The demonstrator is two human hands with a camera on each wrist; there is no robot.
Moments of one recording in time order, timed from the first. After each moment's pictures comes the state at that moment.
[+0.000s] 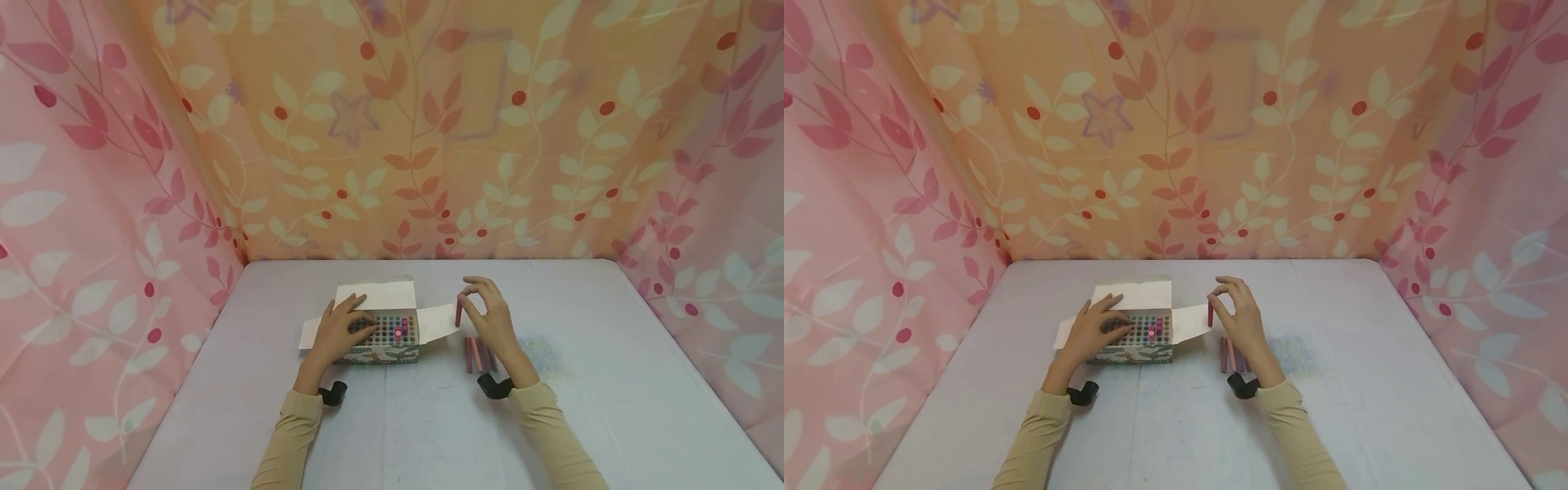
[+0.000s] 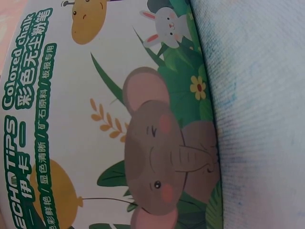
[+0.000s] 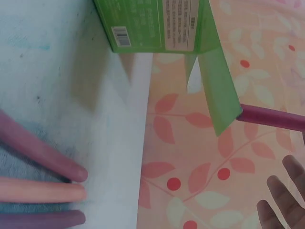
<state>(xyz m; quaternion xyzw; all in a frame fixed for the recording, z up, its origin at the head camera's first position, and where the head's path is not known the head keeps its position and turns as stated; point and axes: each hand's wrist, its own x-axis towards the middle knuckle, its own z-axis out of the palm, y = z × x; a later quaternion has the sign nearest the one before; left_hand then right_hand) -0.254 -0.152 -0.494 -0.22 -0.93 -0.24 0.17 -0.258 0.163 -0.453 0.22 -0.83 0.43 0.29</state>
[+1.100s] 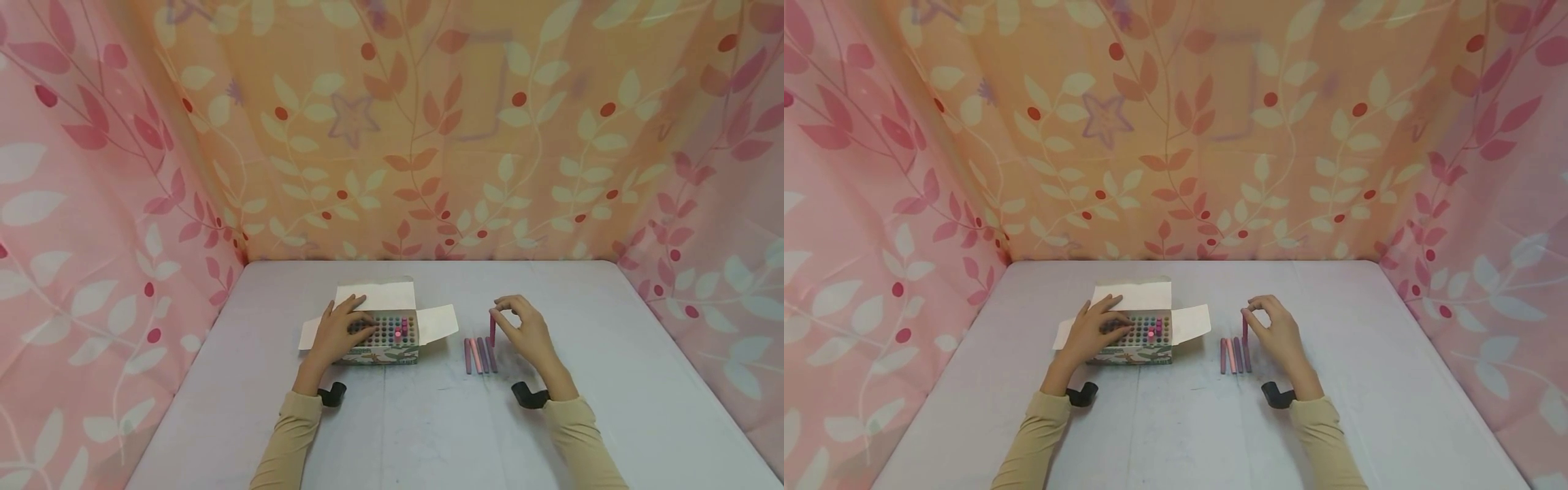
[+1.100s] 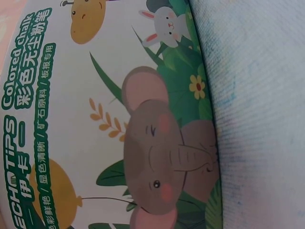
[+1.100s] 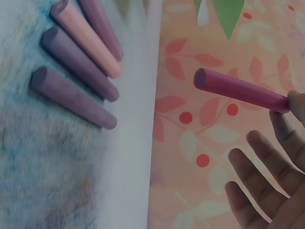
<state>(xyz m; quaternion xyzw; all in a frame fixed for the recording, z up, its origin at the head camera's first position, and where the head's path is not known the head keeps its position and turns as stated) -0.254 -0.153 -0.495 -0.21 -0.94 -0.23 0.16 -0.243 0.225 -0.465 0.17 -0.88 0.36 0.25</state>
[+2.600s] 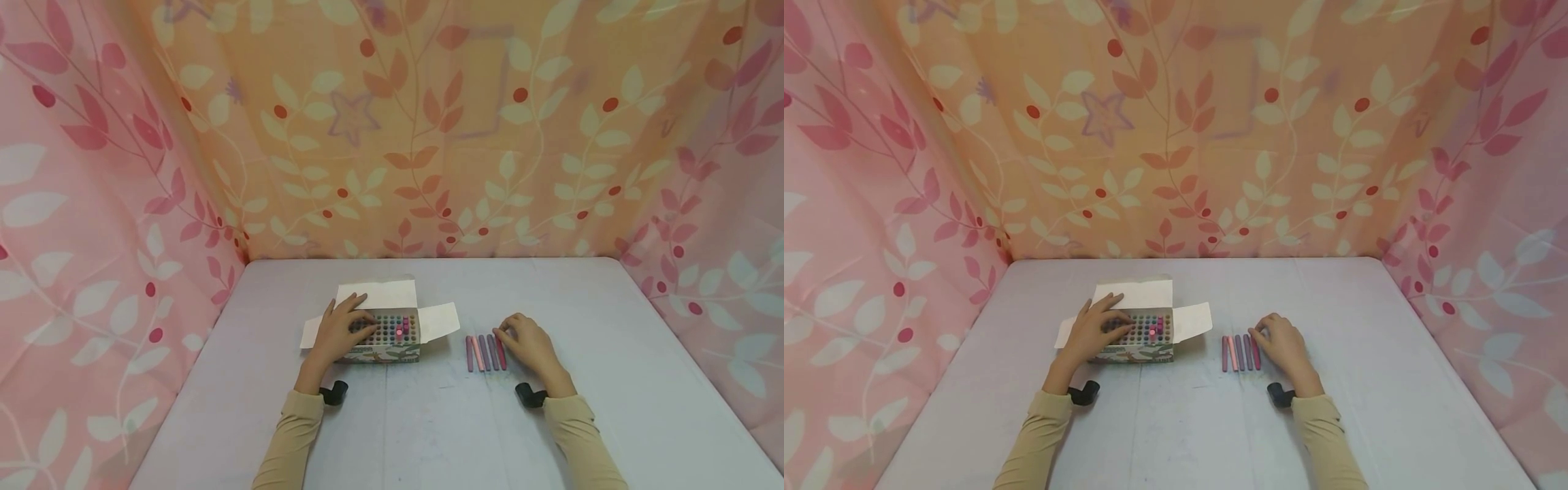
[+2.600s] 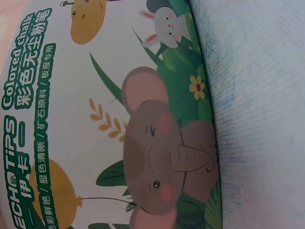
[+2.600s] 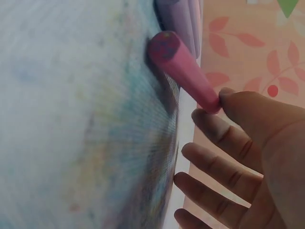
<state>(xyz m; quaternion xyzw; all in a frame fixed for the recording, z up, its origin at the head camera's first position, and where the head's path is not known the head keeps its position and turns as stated) -0.255 -0.153 -0.495 -0.22 -0.94 -0.23 0.16 -0.251 0.246 -0.513 0.11 -0.97 0.21 0.11</state>
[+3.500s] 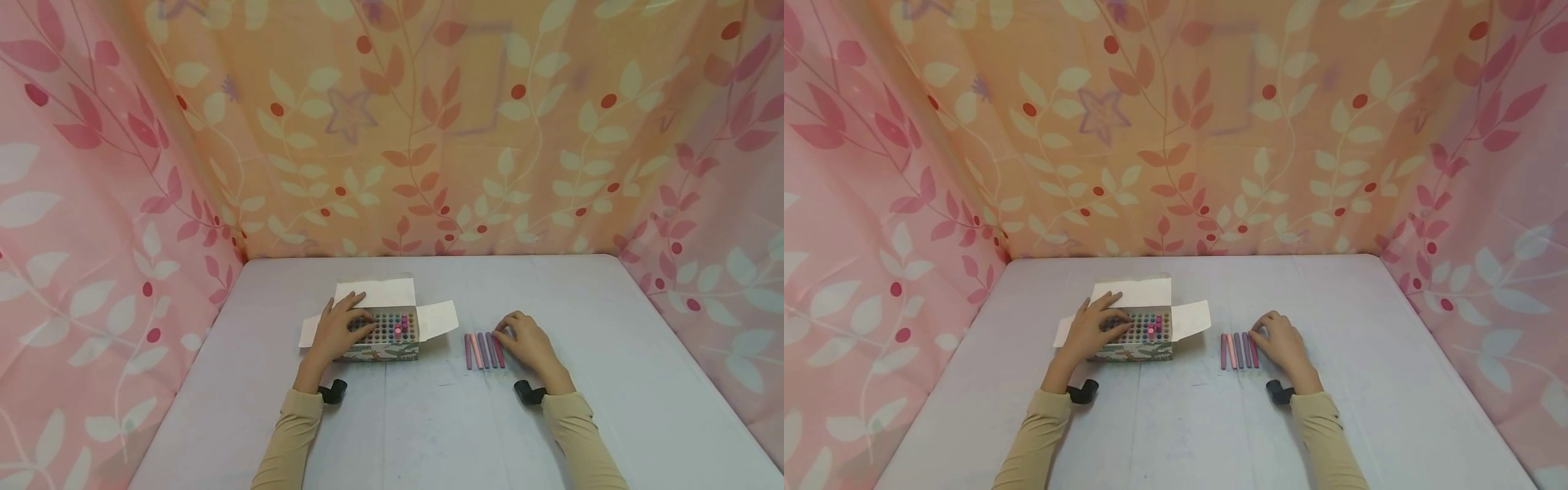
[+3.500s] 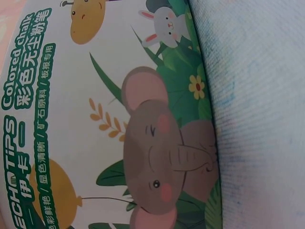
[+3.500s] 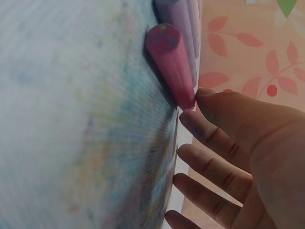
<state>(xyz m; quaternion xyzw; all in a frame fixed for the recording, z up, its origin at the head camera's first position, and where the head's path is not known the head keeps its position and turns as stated) -0.254 -0.153 -0.492 -0.21 -0.94 -0.24 0.15 -0.249 0.248 -0.514 0.11 -0.97 0.22 0.09</state>
